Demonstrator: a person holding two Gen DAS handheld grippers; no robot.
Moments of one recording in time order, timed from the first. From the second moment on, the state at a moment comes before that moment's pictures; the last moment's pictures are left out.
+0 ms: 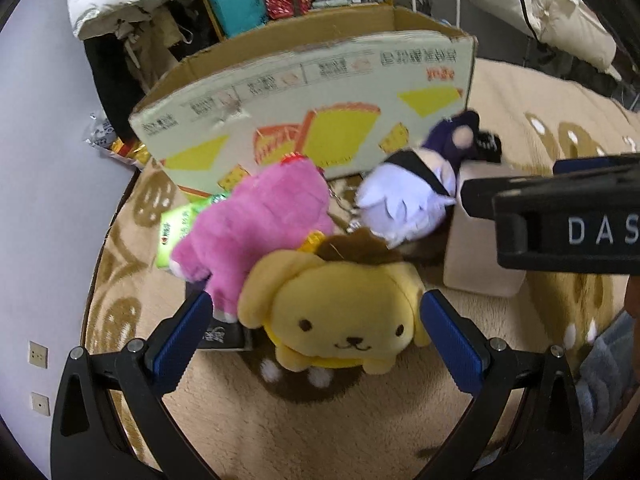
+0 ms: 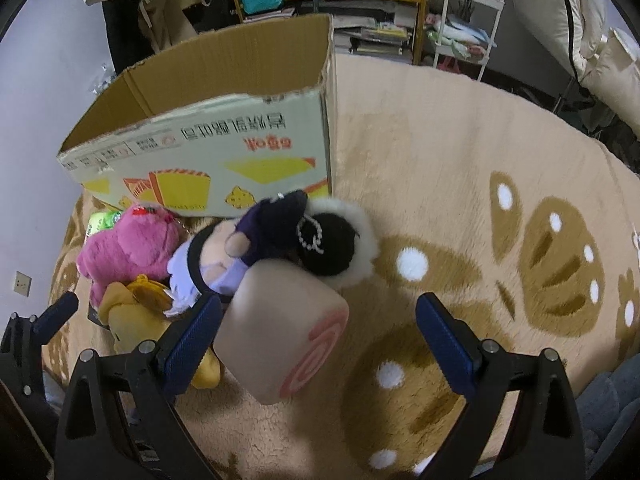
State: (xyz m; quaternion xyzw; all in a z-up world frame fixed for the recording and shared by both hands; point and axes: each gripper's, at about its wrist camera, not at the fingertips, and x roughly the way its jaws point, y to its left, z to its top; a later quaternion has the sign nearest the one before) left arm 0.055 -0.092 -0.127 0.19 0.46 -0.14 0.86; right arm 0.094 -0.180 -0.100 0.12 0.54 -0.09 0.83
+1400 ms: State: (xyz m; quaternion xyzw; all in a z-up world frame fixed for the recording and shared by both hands) left arm 0.044 -0.091 -0.136 0.18 0.50 -0.17 0.83; right arm 0.088 -0.158 -0.116 0.11 0.58 -0.05 0.81
